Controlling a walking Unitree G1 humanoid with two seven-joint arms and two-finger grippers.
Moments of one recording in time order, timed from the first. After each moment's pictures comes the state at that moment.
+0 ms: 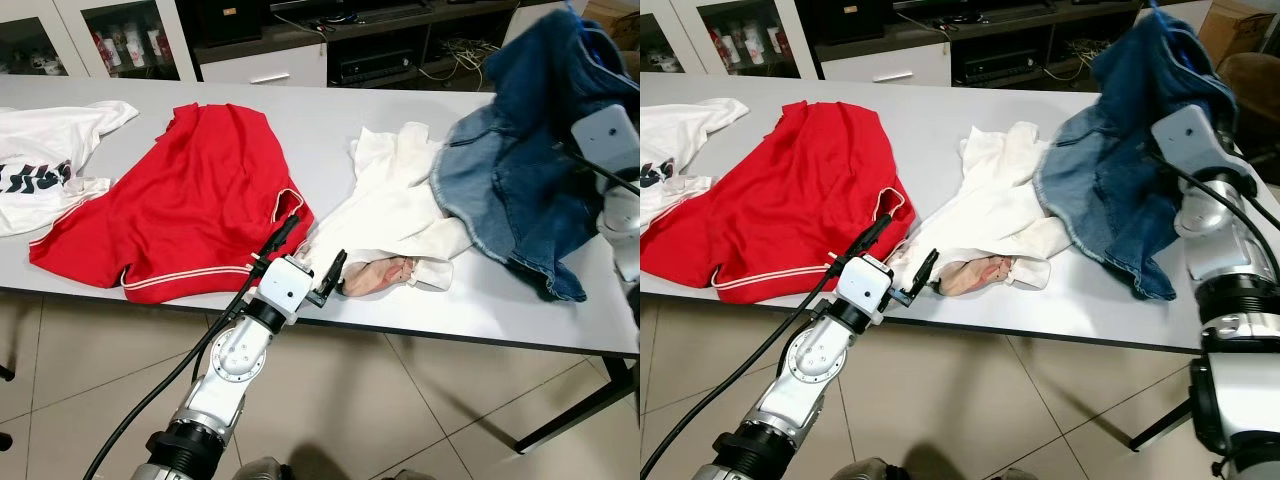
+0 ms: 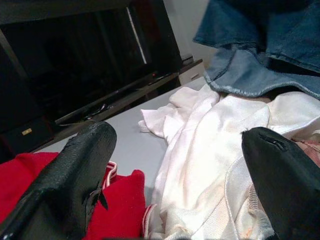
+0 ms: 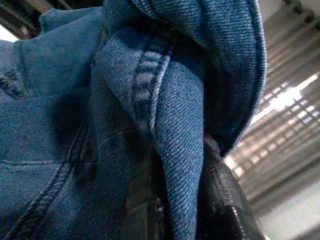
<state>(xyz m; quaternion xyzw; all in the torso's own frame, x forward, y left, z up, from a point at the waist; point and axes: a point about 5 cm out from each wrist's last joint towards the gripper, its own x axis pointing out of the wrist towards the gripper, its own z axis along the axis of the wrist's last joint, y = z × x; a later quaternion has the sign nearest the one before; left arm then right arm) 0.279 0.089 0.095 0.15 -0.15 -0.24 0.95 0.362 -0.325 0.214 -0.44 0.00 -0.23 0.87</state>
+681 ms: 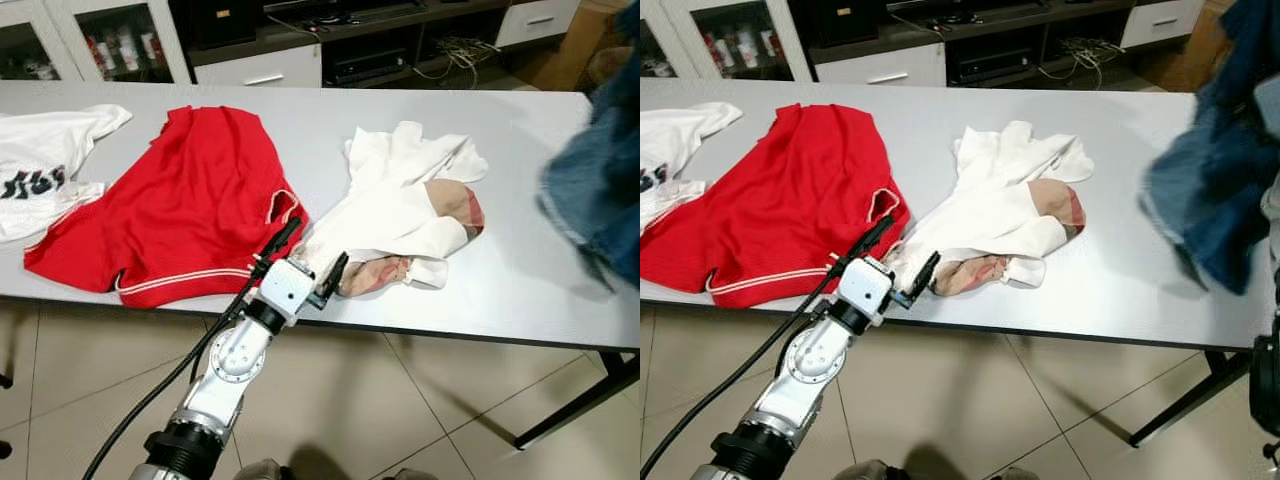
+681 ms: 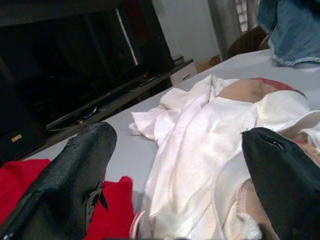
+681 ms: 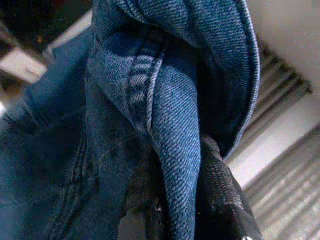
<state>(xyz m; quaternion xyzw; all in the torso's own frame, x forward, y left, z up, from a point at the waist) 0.278 0.090 0.094 0.16 -0.15 -0.25 0.94 0.344 -0.371 0.275 -0.47 -0.06 -0.33 0.82</state>
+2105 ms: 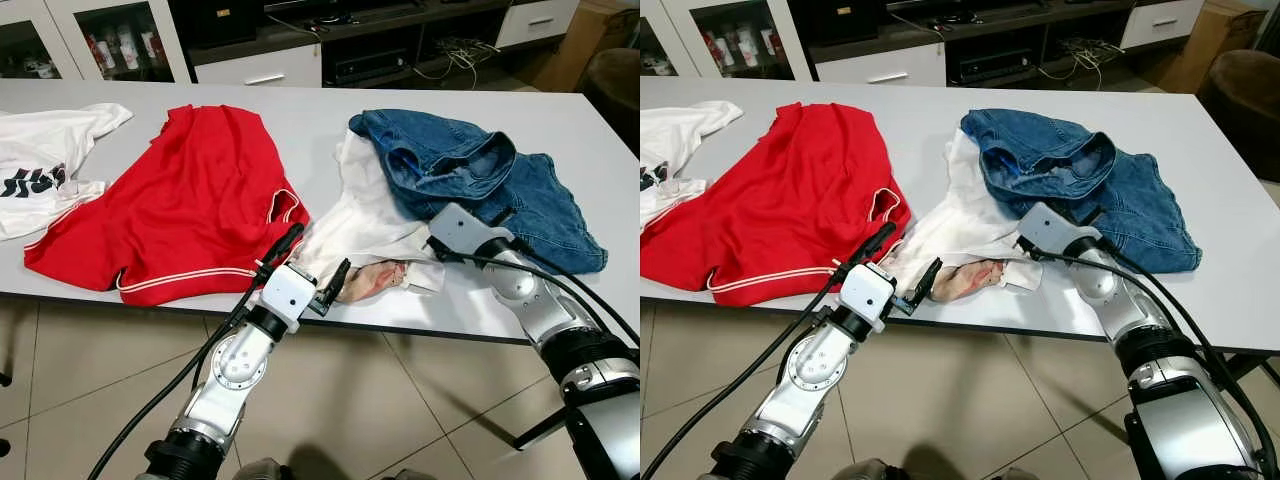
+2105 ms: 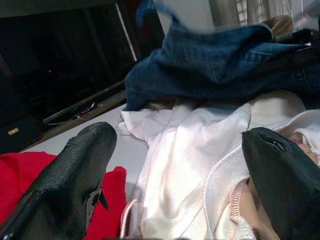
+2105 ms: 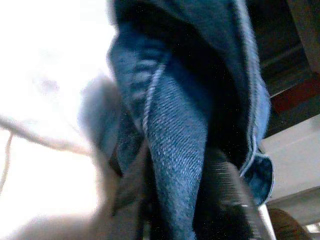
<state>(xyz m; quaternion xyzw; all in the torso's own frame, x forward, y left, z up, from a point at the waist) 0.272 0.087 0.090 0.15 -0.14 -0.25 0.95 0.355 -0.199 0.117 -0.43 -0.02 0.13 0.89</state>
